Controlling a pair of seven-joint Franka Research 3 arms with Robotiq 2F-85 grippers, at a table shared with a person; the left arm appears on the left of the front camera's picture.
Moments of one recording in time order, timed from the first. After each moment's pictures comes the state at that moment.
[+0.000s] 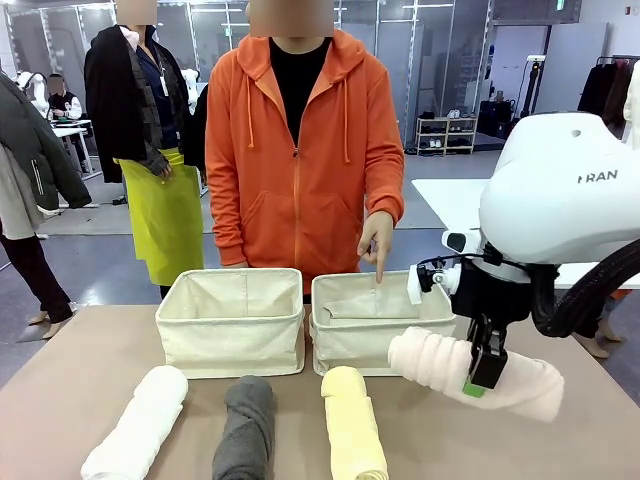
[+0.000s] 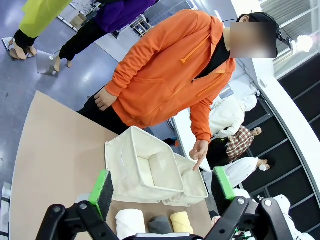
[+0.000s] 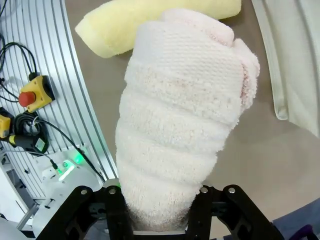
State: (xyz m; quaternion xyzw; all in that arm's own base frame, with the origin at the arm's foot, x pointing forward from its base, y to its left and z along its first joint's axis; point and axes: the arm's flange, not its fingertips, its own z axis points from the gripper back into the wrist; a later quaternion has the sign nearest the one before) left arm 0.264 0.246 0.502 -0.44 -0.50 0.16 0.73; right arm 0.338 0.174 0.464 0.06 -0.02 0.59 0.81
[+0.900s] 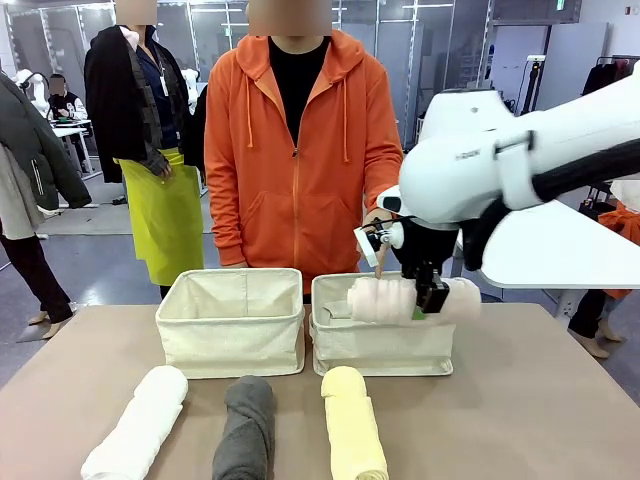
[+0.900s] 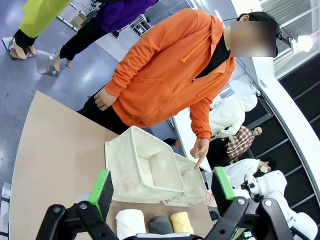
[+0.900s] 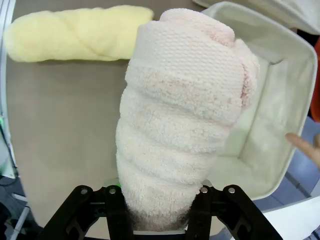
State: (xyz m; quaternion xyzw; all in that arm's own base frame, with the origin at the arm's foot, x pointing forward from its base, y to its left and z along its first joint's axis) left arm 0.264 0.246 0.502 -0.44 -0.50 0.15 0.73; right arm 0.481 0.239 0.483 -0.03 -0.06 0.76 0.65
